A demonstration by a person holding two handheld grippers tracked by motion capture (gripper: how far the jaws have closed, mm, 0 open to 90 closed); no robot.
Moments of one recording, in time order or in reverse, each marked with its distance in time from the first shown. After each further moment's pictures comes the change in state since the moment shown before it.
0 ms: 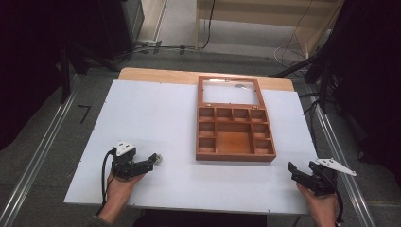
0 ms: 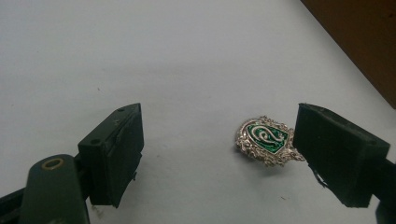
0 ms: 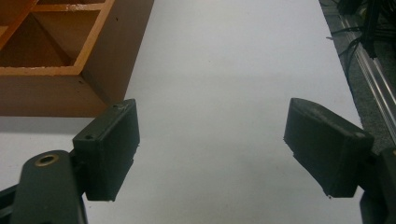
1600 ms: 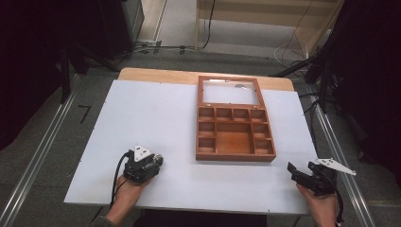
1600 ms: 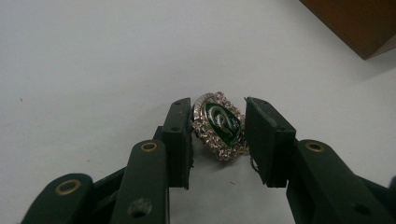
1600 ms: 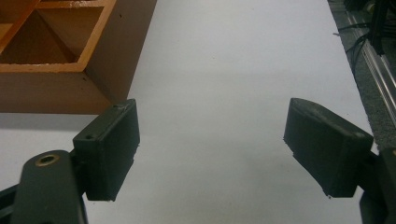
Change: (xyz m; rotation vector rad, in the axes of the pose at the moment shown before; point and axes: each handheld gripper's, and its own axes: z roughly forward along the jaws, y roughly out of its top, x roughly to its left) left arm -0.032 -0.006 0.008 0.060 -0.025 0.183; right arm 0.000 0.000 0.001 0.014 0.018 0.005
